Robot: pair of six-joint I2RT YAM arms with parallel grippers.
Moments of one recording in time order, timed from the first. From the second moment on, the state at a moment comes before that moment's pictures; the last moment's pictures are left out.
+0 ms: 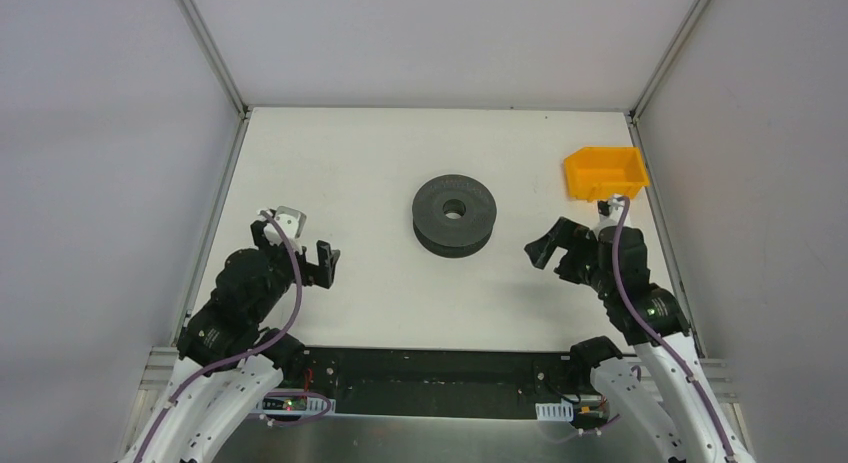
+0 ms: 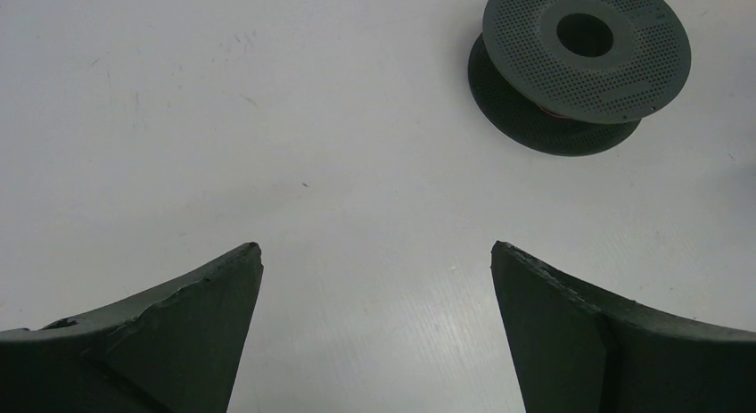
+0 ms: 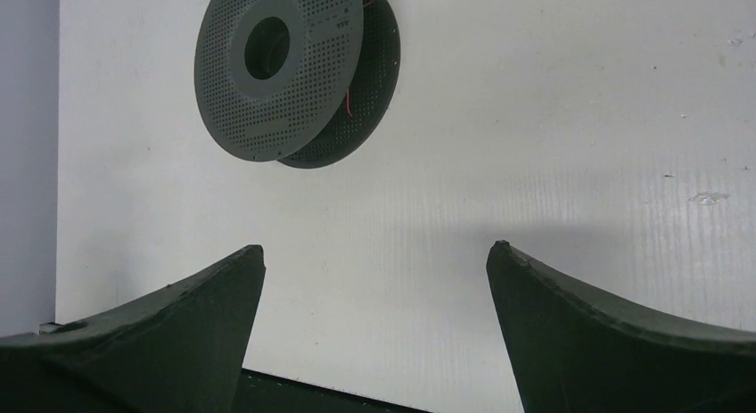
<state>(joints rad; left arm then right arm) -0.48 0.34 0.66 -0.63 -0.17 -0.07 0.34 0.57 0.72 -0.73 -0.01 0.61</state>
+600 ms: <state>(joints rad) -0.48 0.26 0.66 -0.63 -0.19 -0.06 0.34 0.51 0.70 -0.73 -0.03 0.60</state>
